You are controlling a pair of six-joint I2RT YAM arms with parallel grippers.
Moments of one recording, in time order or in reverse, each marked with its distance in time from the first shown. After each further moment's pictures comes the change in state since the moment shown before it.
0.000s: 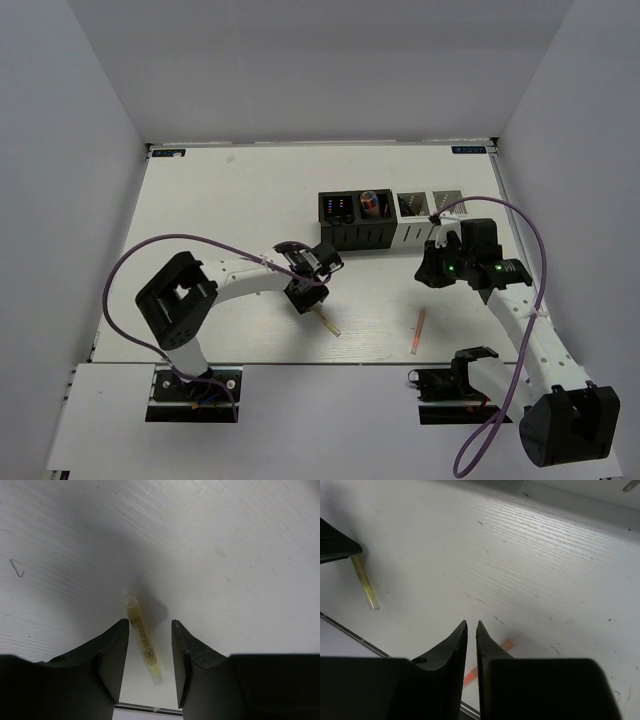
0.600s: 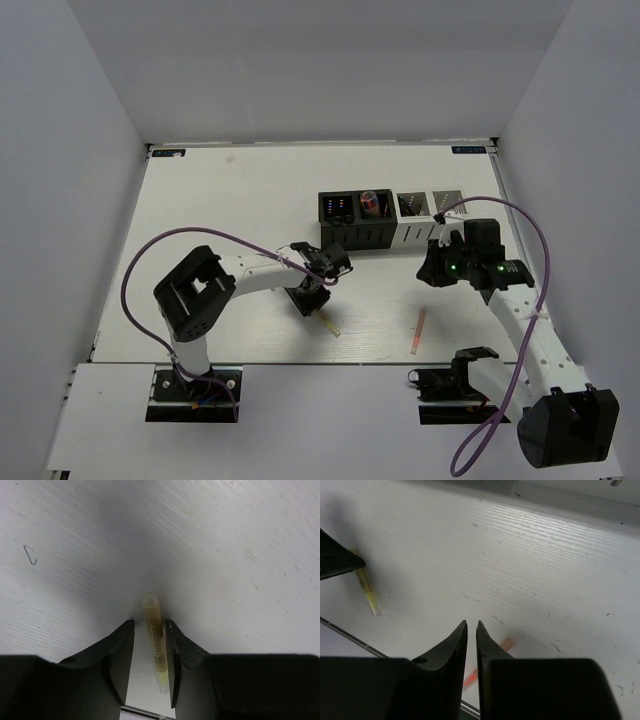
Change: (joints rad) left arm -0.037 0.119 0.102 -0.136 -0.014 -0.056; right arm -0.021 -0.006 -0.003 -0.002 0.010 0.035
